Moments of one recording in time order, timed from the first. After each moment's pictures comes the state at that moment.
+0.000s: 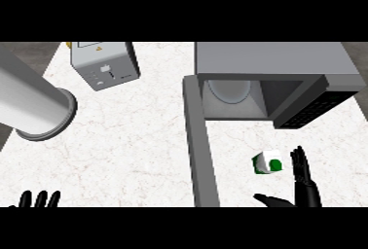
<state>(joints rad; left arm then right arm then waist) 0.77 0.07 -0.24 -2.15 0.21 -0.04 -0.49 0.00 -0.08 -0.19 -0.81 0.02 -0.04 -0.94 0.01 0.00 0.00</state>
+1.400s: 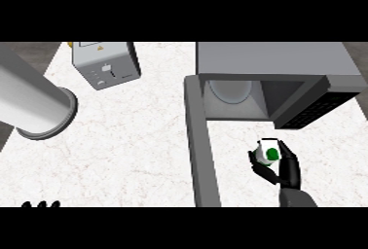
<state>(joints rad) 0.82 0.11 -0.26 -2.12 0.22 -0.06 -0.57 -0.30 -0.07 -0.24 -0.48 0.04 -0.19 -1.02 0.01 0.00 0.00</state>
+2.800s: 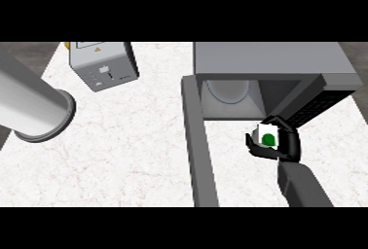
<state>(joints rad) 0.85 0.13 -0.25 -2.12 0.26 -0.10 -0.60 -0.43 -0.09 -0.24 -0.55 0.01 -0.11 -1.01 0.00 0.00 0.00</state>
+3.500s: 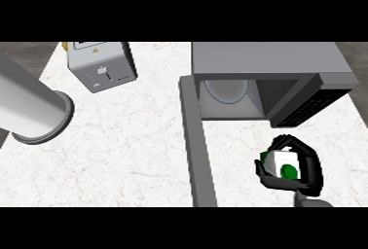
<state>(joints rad) 0.90 0.14 -0.27 -2.15 0.26 -0.09 -0.60 -0.01 -0.07 -0.05 -1.27 -0.03 0.00 -0.69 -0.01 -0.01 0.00</state>
